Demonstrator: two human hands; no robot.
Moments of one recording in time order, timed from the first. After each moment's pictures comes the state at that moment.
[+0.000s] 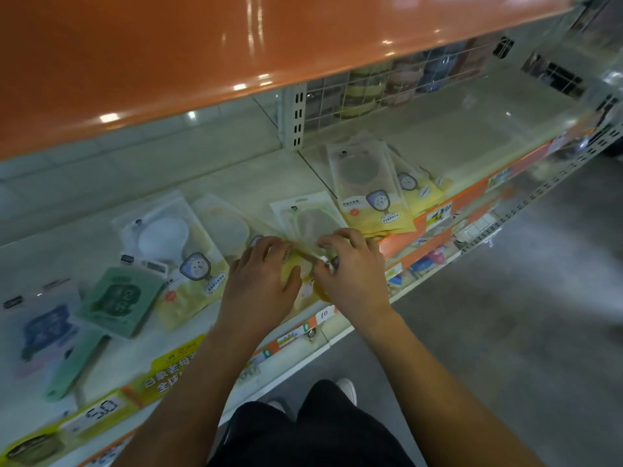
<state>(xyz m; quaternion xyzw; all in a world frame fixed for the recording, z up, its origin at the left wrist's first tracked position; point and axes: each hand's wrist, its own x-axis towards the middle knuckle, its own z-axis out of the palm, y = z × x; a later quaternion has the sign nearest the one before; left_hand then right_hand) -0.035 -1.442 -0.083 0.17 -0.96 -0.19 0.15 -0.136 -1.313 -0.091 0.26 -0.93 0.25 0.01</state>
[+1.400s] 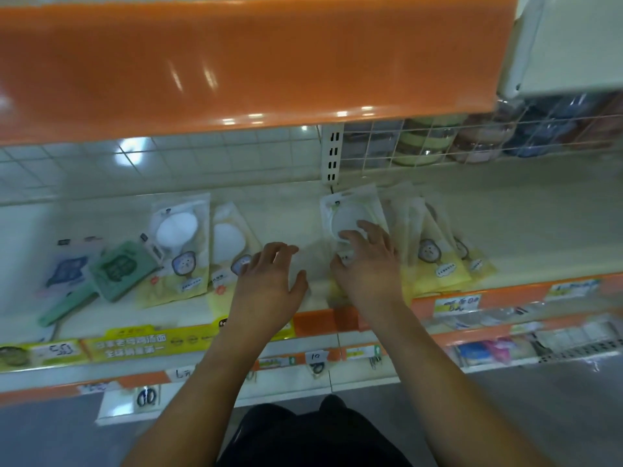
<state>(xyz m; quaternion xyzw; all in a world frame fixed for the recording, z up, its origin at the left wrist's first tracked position) -0.123 -1.391 -0.079 0.39 -0.90 -0.13 0.16 -0.278 -1.314 -0.080 0.43 -0.86 0.27 -0.03</state>
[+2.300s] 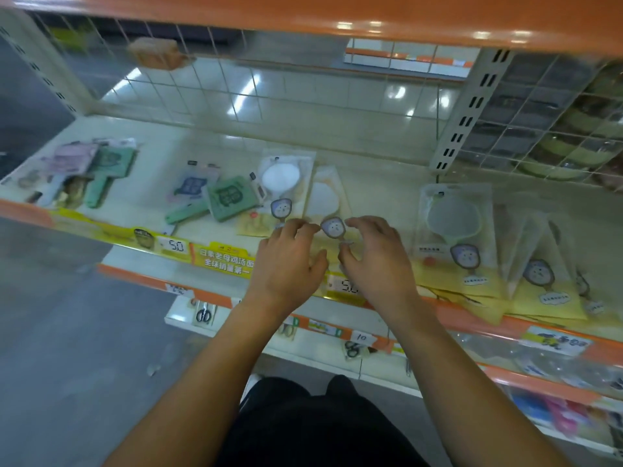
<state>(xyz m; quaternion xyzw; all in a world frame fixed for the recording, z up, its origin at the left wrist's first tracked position) -0.044 -1.375 -0.068 0.52 -0.84 -0.11 0.15 -0.197 -1.338 -0.078 0.60 -0.74 0.27 -0.12</state>
